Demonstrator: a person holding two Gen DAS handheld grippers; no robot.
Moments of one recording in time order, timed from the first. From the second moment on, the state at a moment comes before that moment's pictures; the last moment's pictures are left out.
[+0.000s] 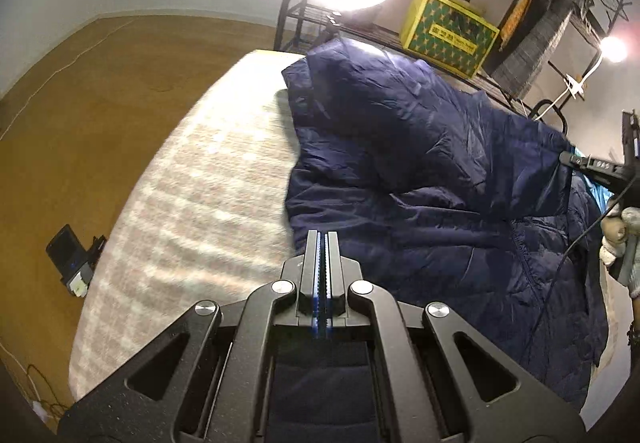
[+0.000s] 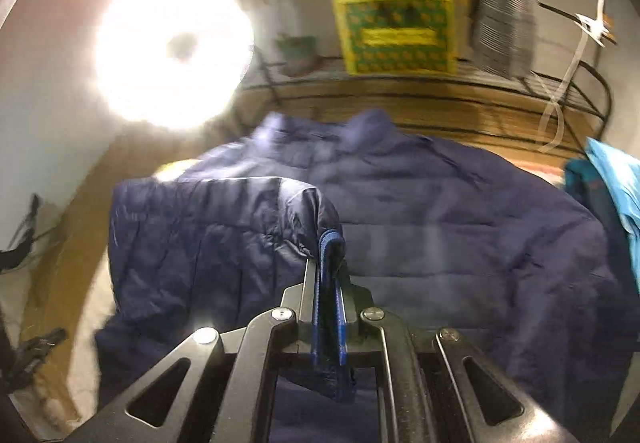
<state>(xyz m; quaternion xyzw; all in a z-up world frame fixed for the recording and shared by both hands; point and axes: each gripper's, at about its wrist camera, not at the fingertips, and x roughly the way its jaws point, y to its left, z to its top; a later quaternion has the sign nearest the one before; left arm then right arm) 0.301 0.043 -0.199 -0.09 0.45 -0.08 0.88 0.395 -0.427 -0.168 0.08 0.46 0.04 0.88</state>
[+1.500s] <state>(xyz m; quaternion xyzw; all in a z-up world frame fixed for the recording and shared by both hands) 0.191 0.004 -0.085 -0.06 0.35 -0.13 0.93 0.322 -0.493 -0.133 0.09 0.39 -0.01 0.91</state>
